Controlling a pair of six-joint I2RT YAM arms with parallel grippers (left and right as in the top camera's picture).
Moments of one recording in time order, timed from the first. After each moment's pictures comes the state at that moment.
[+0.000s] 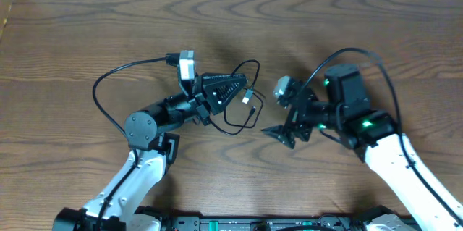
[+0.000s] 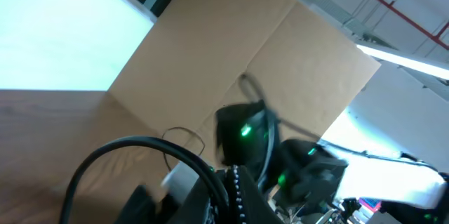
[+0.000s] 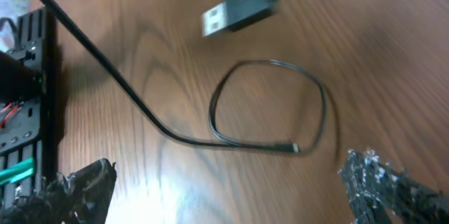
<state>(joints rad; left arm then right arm) -0.24 1.29 0.48 1.36 0.94 -1.15 0.40 1.25 0.80 -0.36 -0.73 -0.43</state>
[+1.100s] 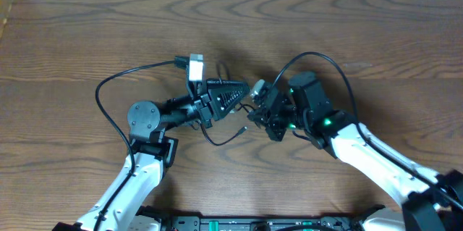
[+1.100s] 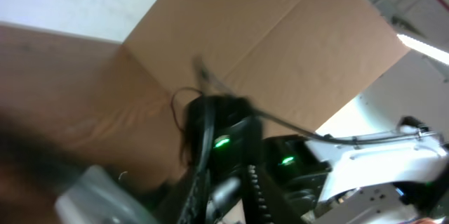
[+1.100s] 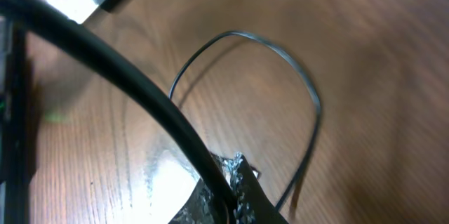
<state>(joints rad) -0.24 1.22 0.48 1.03 1.02 -1.02 0.54 1.45 0.74 -0.07 -0.57 -0.16</state>
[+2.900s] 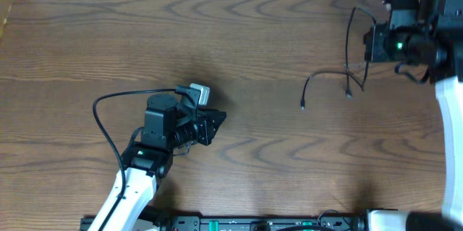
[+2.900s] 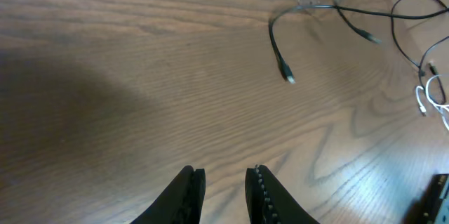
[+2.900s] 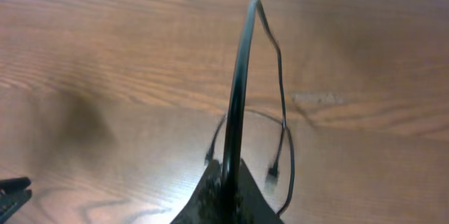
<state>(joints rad) -0.24 1.05 0.48 -0.12 0.55 -0.25 0.00 1.52 1.76 -1.18 -0.23 0.02</state>
